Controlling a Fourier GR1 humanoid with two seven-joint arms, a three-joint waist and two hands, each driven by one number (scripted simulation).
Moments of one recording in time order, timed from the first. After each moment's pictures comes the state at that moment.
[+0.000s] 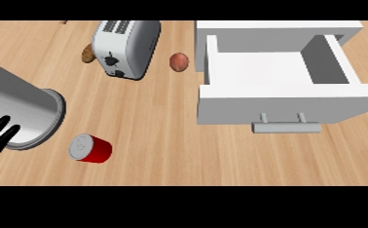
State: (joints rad) left arm 0.27 0.26 0.40 -2.16 0.76 -0.32 0.54; right arm 0.43 -0.13 -0.47 -2.14 -0.37 0.30 0.06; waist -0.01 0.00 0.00
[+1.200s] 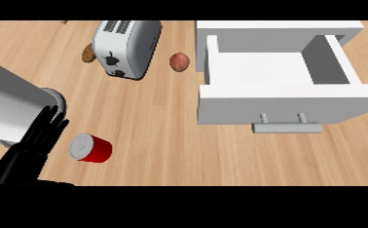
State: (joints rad) left arm 0.18 0.11 0.31 -1.69 0.28 -0.41 0.14; right arm 0.43 -0.09 -0.63 -2.14 -0.44 0.45 0.10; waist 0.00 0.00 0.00
